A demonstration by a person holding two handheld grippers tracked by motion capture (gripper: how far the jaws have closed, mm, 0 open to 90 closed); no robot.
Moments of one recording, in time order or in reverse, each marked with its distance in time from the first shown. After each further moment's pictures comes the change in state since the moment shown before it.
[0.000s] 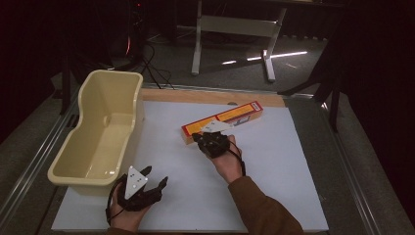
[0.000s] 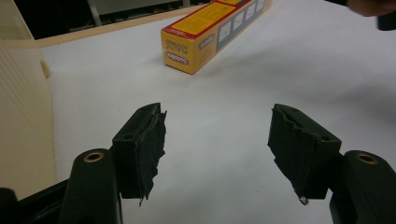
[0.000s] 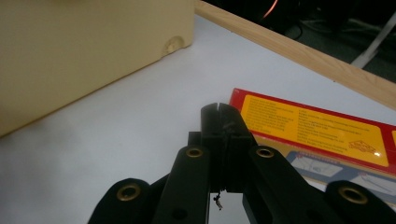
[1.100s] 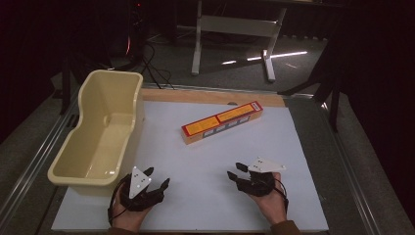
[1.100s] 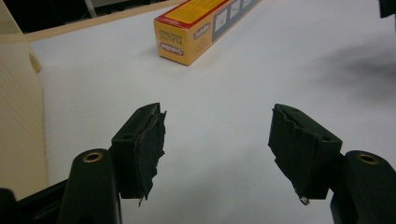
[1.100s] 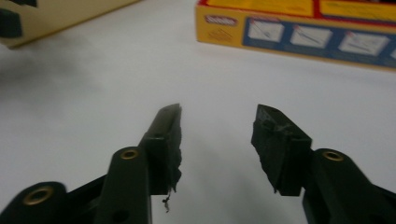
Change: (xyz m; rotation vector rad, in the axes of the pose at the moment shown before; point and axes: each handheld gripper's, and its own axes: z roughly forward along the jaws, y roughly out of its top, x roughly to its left) left arm -0.004 -0.001 0.004 0.032 -0.002 0.023; right arm -0.022 -0.110 -0.109 0.009 0.017 0.040
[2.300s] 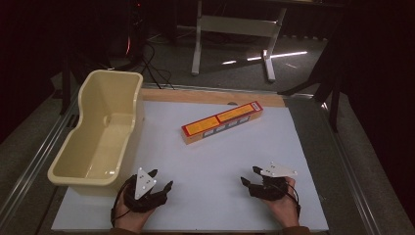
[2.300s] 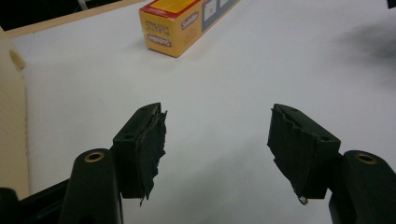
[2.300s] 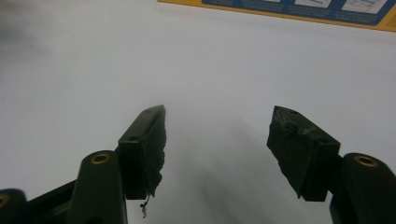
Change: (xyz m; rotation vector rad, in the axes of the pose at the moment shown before) left arm -0.006 -0.001 0.007 0.038 -0.015 0.021; right arm -0.026 -0.034 -0.019 0.064 -0.105 0.014
